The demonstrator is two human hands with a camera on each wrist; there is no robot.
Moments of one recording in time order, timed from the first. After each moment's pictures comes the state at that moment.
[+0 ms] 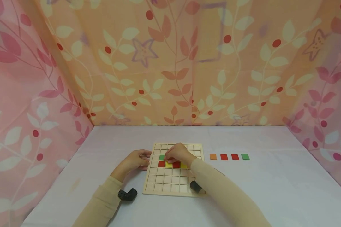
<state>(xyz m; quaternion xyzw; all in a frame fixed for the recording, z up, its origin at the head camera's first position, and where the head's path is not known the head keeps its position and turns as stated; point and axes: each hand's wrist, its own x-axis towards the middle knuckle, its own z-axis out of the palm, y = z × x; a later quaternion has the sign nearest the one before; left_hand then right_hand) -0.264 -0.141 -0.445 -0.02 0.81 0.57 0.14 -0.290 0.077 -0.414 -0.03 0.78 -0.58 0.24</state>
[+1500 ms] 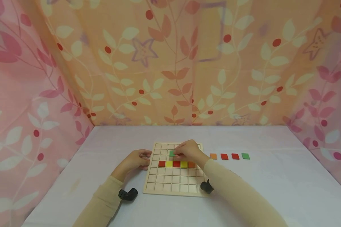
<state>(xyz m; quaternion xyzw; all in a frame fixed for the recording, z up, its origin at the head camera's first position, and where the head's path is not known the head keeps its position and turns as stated) -0.263 -0.142 -0.443 -0.02 0.81 0.57 0.14 -0.283 0.112 -0.399 0.01 0.76 -0.62 0.21</state>
